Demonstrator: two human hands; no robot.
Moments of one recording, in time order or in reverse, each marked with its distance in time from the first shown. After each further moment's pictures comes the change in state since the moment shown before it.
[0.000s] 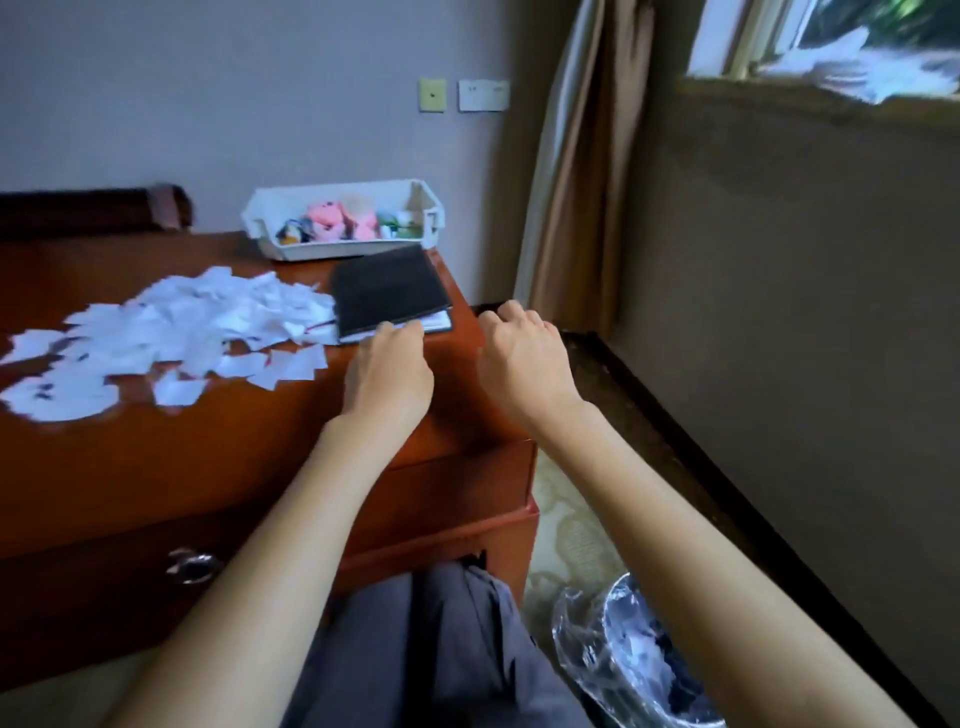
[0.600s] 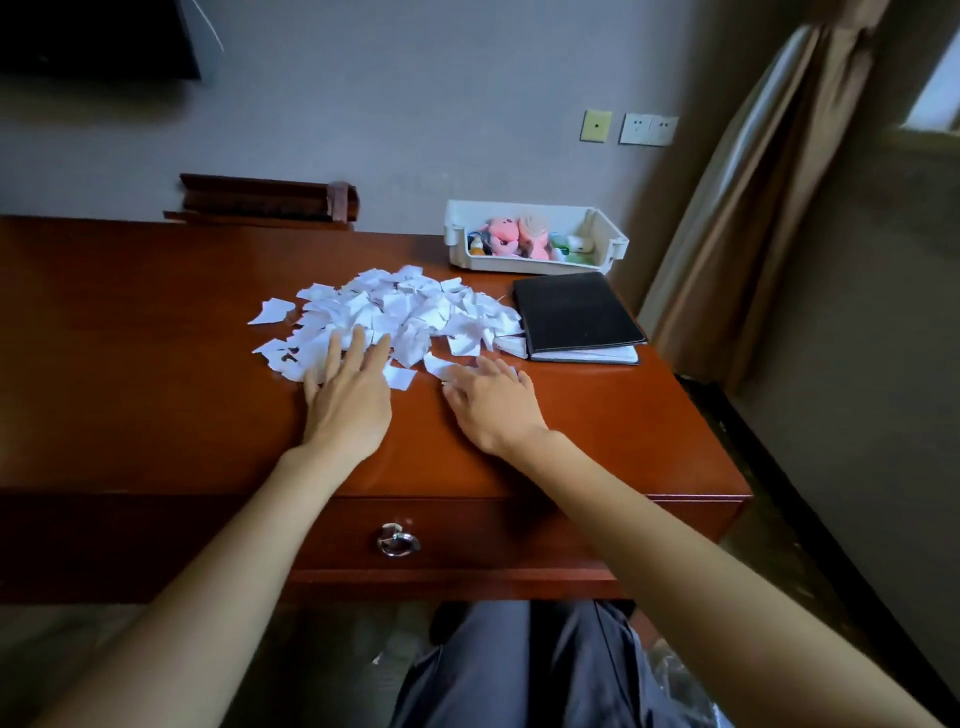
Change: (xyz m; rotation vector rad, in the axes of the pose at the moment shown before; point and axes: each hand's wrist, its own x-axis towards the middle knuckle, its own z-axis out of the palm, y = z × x) left_hand -0.002 -0.216 -0.041 0.164 0.040 -0.222; right_hand 0.035 -0.167 0.089 0.206 -0.449 -0.183
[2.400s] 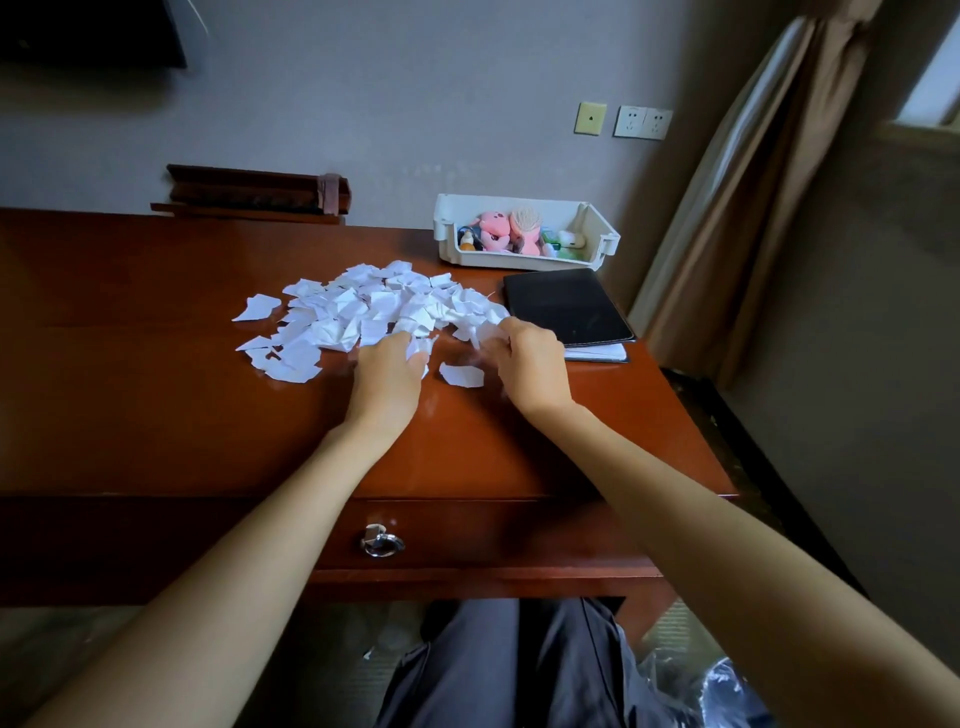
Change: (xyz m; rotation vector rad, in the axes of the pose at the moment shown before) left_hand 0.005 0.053 -0.010 -0.435 0.096 -0.064; right_hand 0.010 0.026 -0.035 0.237 0.325 0.089
